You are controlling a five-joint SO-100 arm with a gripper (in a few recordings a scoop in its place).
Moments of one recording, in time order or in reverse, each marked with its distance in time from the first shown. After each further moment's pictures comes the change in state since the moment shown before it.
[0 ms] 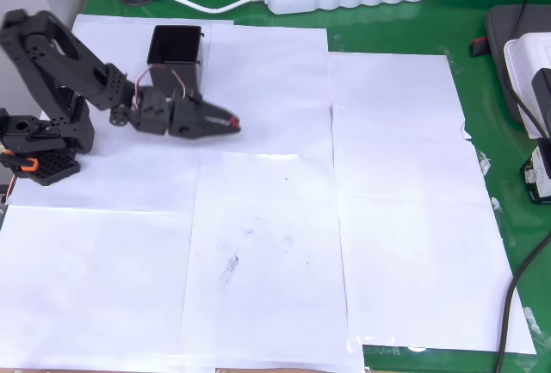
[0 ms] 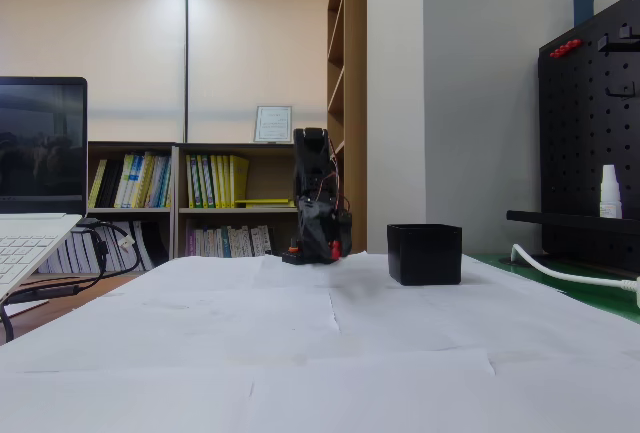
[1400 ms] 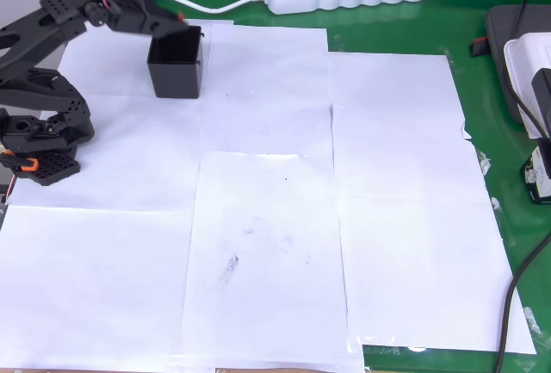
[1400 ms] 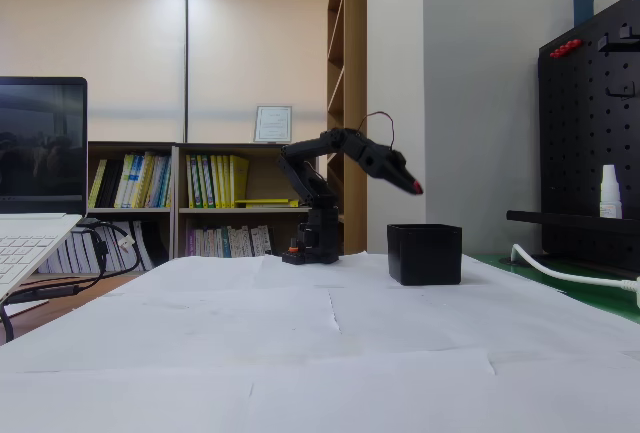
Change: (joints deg) arm -31.4 -30.0 21.8 82.4 7.2
